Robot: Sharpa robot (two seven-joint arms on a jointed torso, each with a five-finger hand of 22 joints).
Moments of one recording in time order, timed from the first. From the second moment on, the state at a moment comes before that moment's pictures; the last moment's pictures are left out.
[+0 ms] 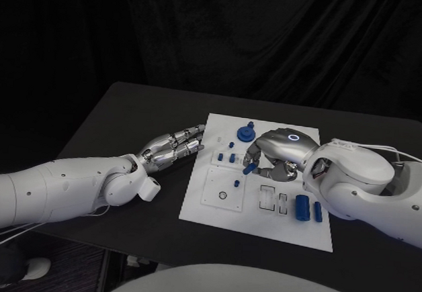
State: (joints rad) left arm 1.01 -0.82 -0.21 1.28 -0.21 0.17 0.68; left_hand 1.44 0.25 -0.23 0.23 0.37 0.20 -0.02 0.02 0.03 0.01 -0.06 0.01 0.00 0.00 0.07 0.00 0.00 0.12 0.05 0.13 0.03 0.16; right arm 1.32 -0.82 -0.25 1.80 -1.67 -0.22 -0.17; right_hand 1.58 -0.13 0.34 0.18 0.19 1.06 0.11 0.23 0.22 1.09 0.04 0.42 0.11 1.42 -0.03 1.30 1.01 0.11 1.42 0.08 1.08 1.31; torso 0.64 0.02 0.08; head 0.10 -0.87
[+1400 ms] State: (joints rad) left arm 1.01 -0.81 -0.21 1.28 -0.21 0.18 0.68; left_hand 1.44 0.25 -0.23 0.23 0.37 0.20 -0.02 0.02 0.03 0.01 -0.06 0.01 0.00 0.00 0.07 0.00 0.00 0.12 0.05 0.13 0.03 0.16; right arm 1.22 -0.64 -0.25 1.71 -1.89 -0.13 -0.12; right_hand 1.55 -0.14 0.37 0.16 0.26 1.06 0.11 0.22 0.23 1.10 0.05 0.38 0.11 1.44 -0.03 1.32 1.04 0.09 1.43 0.08 1.12 1.31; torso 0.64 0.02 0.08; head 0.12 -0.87
